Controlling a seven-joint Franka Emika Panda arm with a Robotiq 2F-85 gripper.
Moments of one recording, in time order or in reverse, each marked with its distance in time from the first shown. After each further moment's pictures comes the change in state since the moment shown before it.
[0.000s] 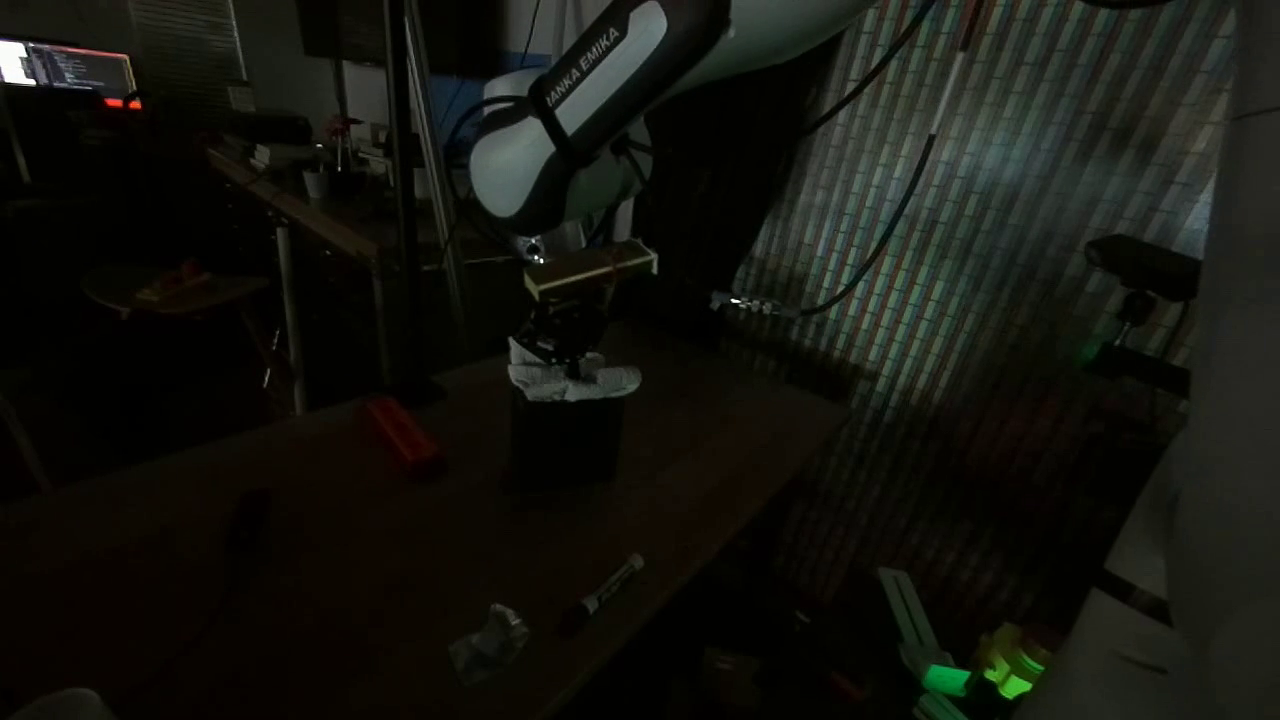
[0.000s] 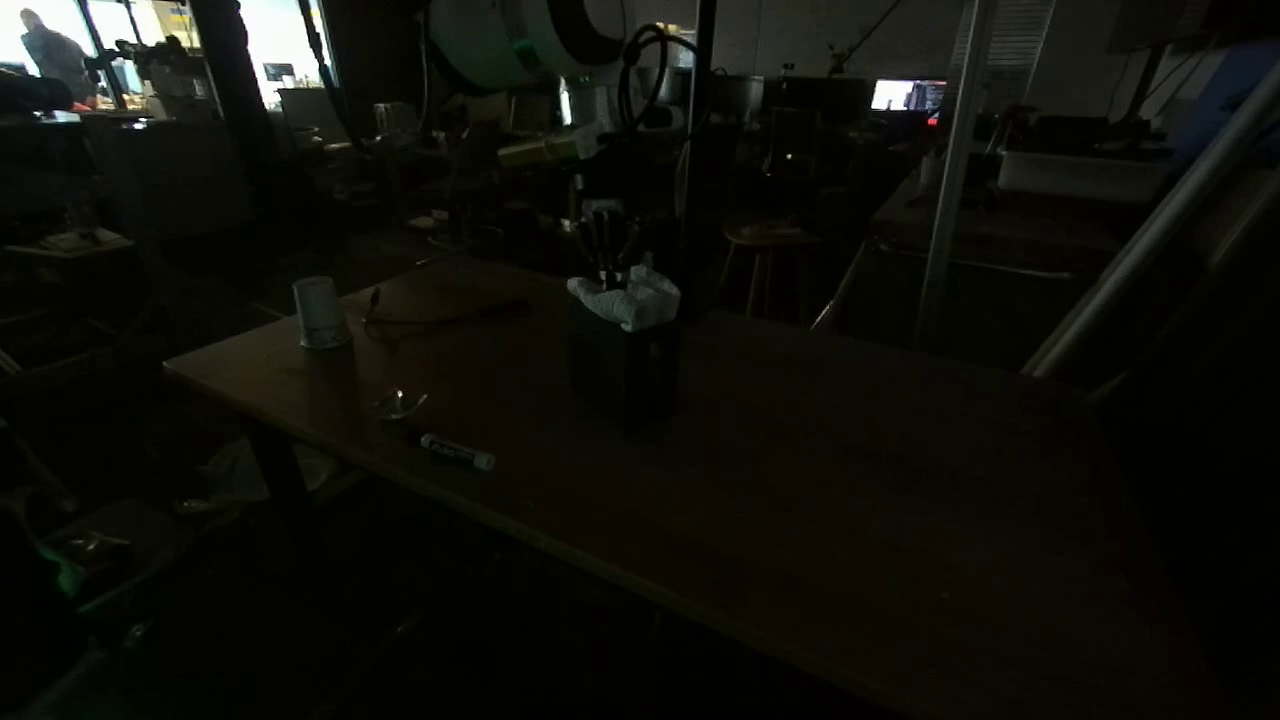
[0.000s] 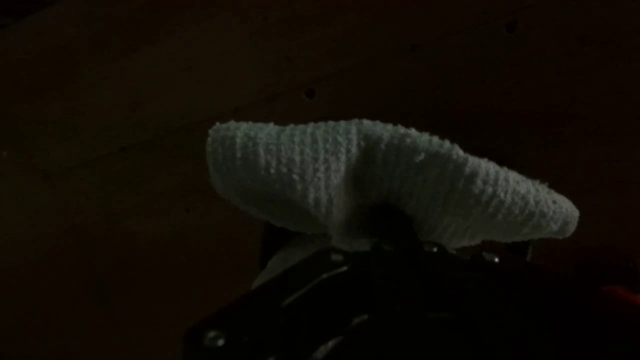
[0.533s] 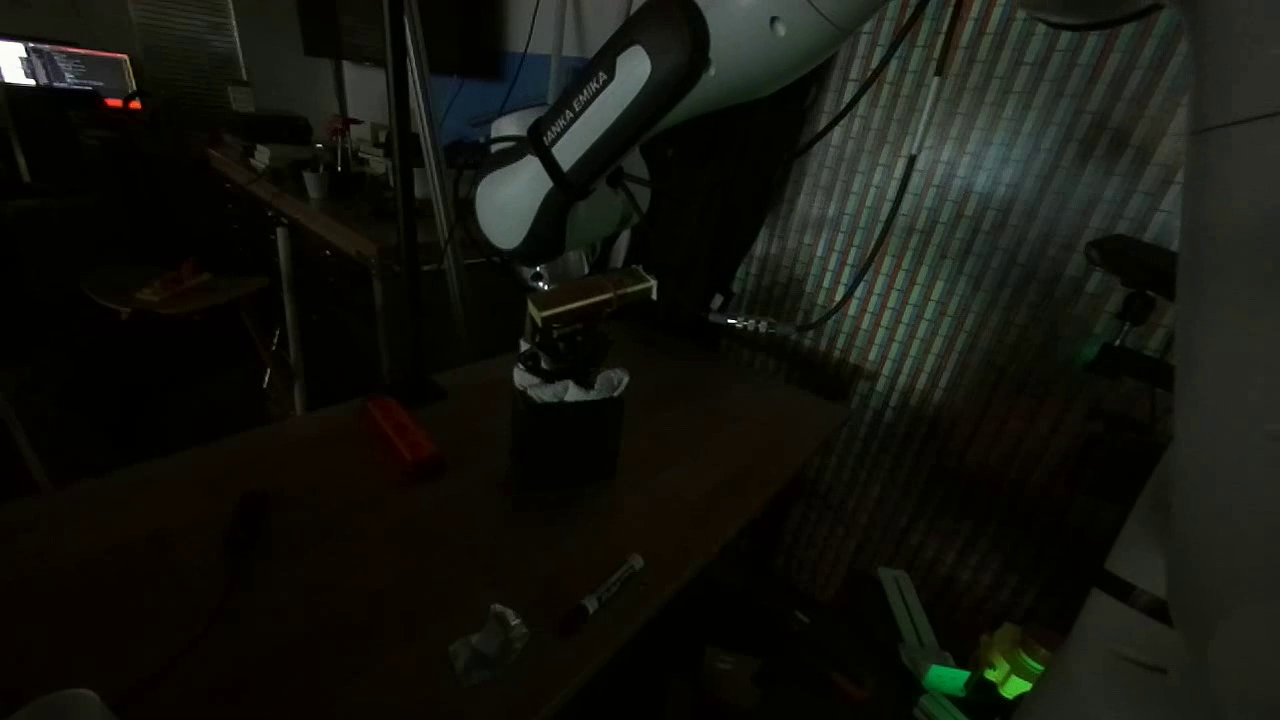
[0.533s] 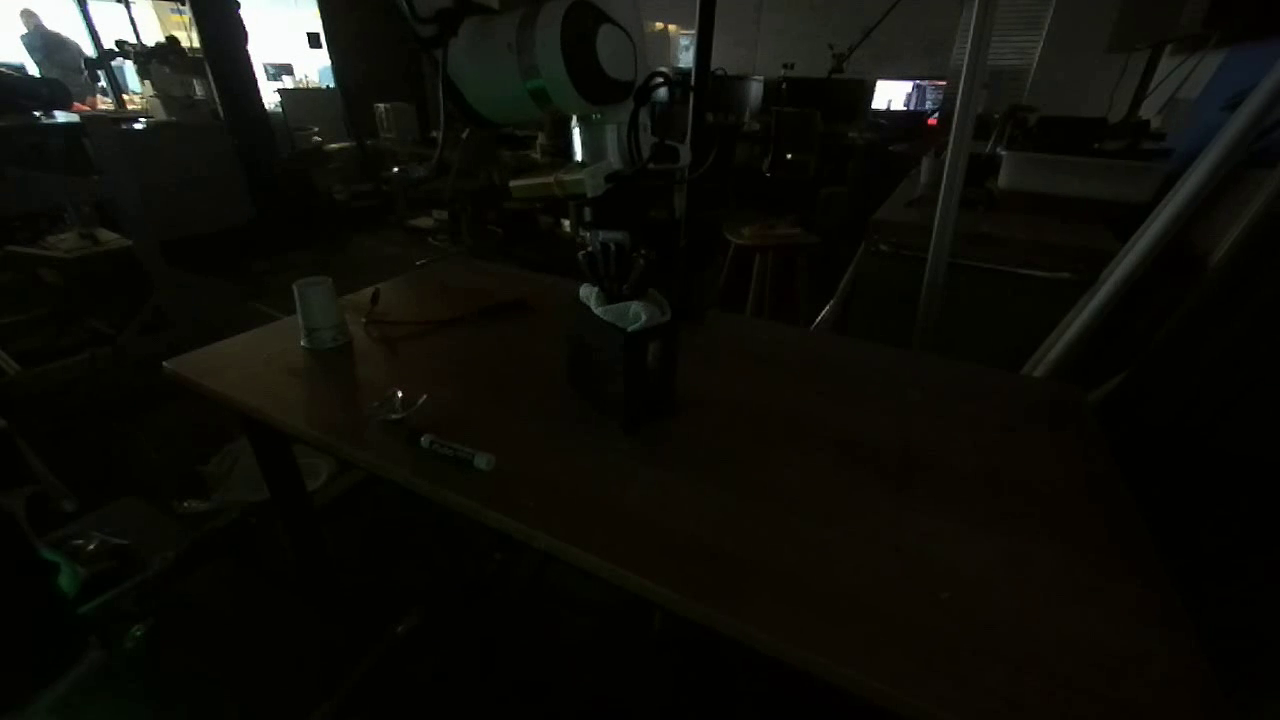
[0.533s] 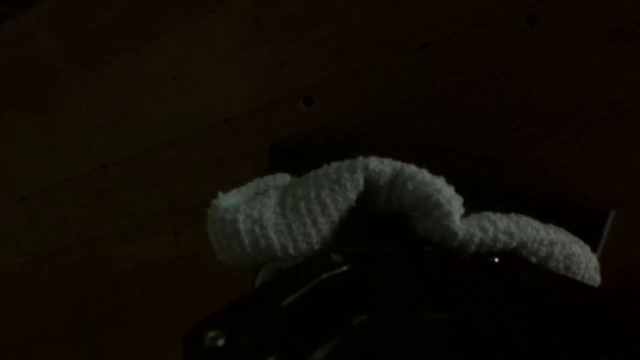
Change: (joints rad) arm -0.002 0.062 -0.018 0.002 0.022 0.037 0.000
